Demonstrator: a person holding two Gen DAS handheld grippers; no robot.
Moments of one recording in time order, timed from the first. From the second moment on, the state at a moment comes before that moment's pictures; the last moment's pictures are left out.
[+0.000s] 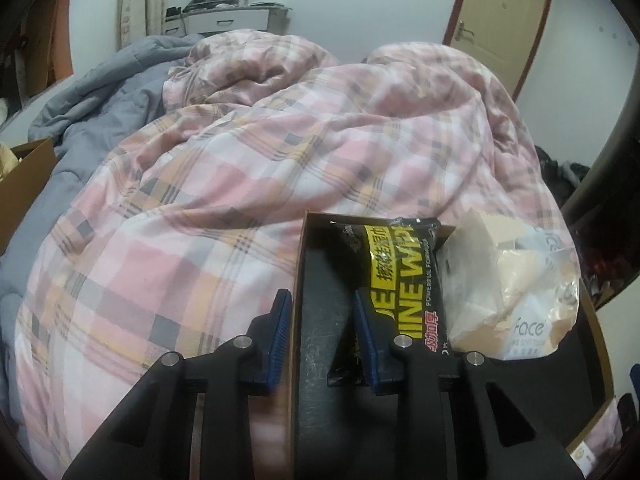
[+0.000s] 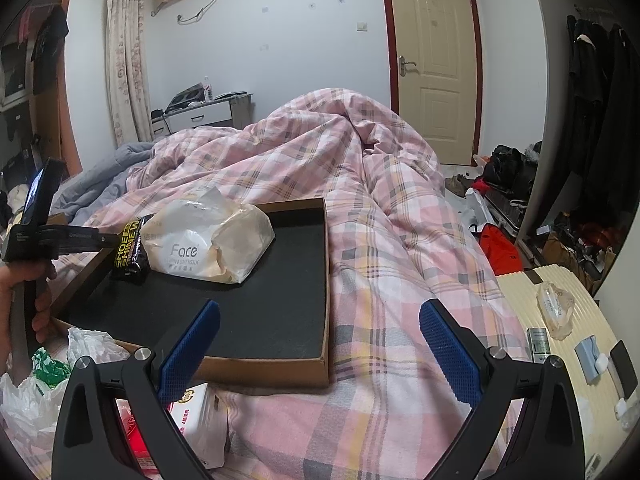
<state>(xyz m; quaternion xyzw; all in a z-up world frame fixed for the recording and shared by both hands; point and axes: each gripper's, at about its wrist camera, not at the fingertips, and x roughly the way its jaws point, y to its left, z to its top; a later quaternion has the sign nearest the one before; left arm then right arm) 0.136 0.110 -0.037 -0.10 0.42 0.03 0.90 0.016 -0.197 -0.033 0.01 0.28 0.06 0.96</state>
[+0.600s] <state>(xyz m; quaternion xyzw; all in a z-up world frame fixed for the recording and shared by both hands) 0.146 0.054 -0.044 -0.01 0.45 -0.01 0.89 0.016 -0.198 -0.032 0.01 0.28 0.06 0.96</state>
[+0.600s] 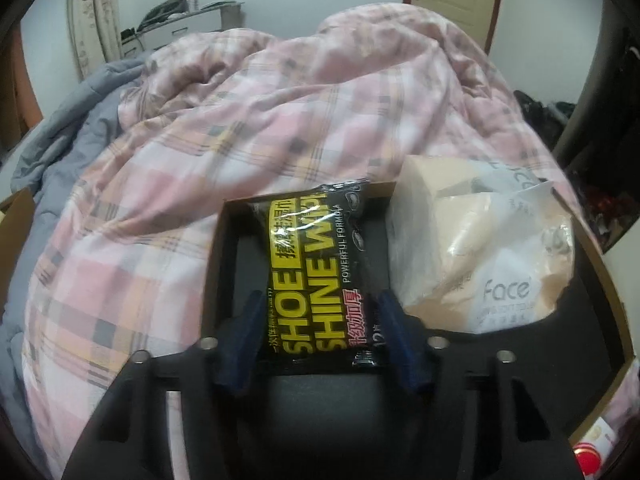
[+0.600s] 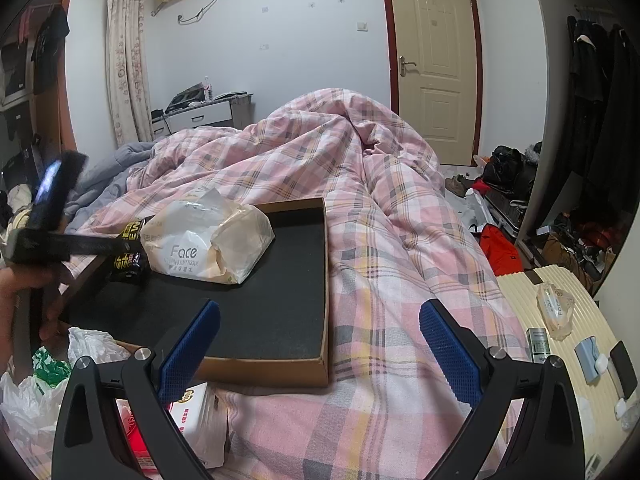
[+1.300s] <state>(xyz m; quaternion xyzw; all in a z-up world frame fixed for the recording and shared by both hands) 0.005 0.070 0.019 -0.08 0.34 -0.11 0.93 0.015 -0.196 -0.032 0.01 0.28 0.06 0.96</state>
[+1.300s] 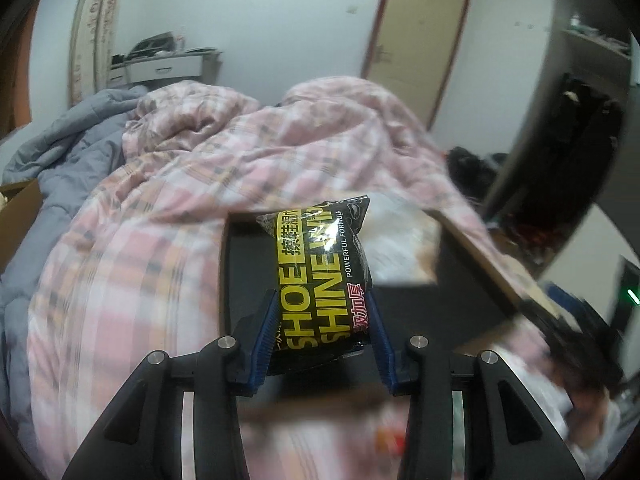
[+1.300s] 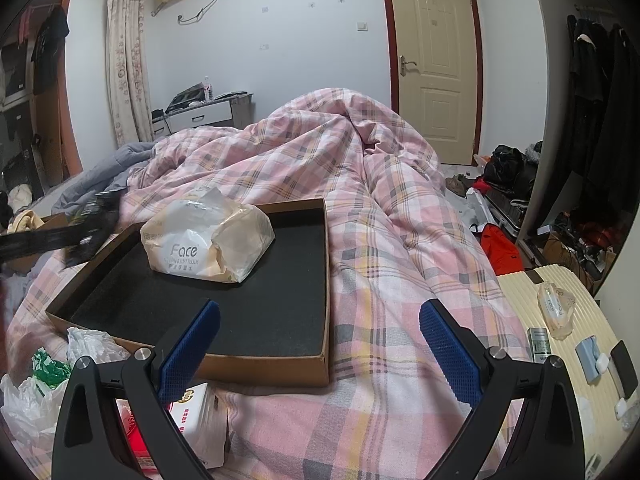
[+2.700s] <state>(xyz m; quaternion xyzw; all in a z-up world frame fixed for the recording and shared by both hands) -0.024 0.065 -0.027 -0.10 0.32 -0.10 0.94 0.015 -0.197 -0.031 0.02 0.28 0.06 0.96</state>
